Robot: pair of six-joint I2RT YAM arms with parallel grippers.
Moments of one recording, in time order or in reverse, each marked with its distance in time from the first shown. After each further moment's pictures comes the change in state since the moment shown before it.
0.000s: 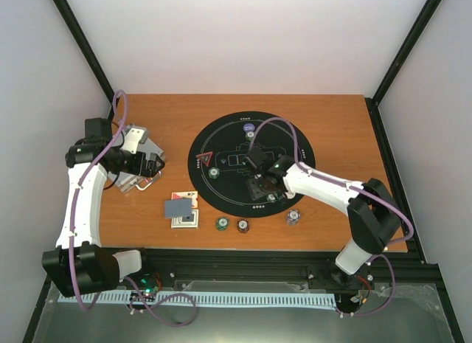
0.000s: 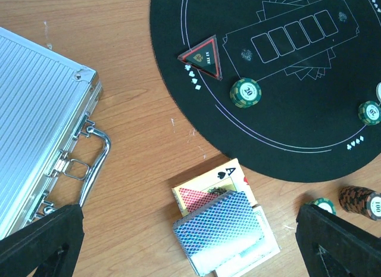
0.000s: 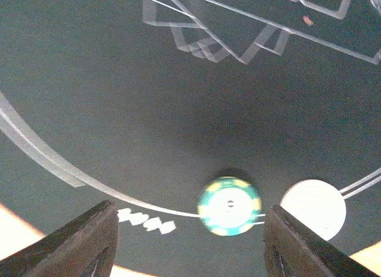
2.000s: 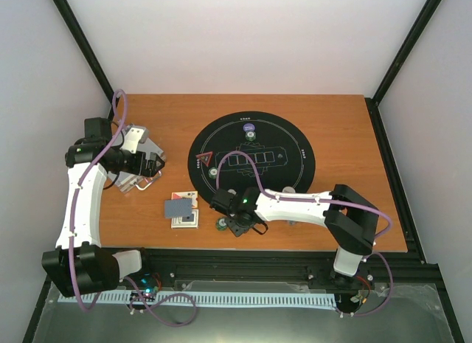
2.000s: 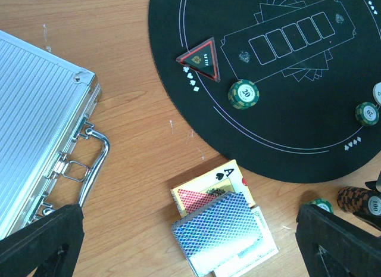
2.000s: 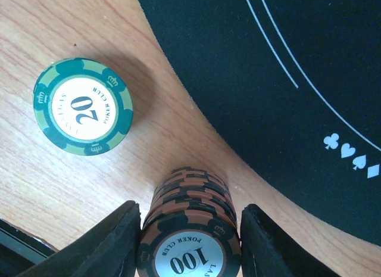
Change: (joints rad) left arm 0.000 0.000 0.008 -0.003 0.006 0.000; right arm 0.394 0.096 0.022 -0.048 -0.024 0.122
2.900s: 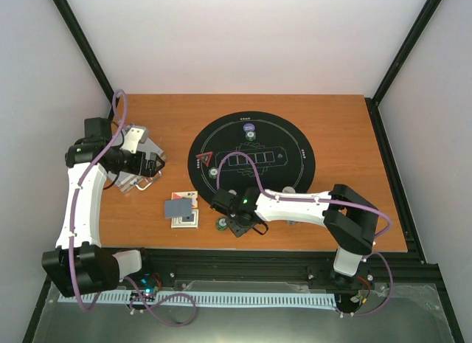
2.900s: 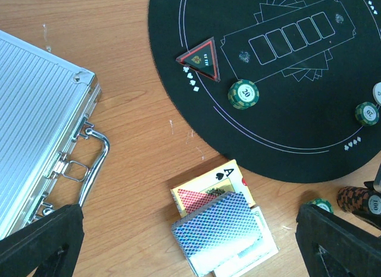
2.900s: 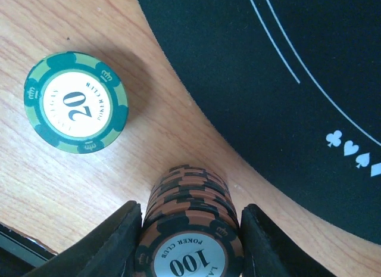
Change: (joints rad) left arm 0.000 0.000 0.000 0.000 0.000 0.000; right arm -0.005 0.005 -0.010 0.005 -0.003 -0.005
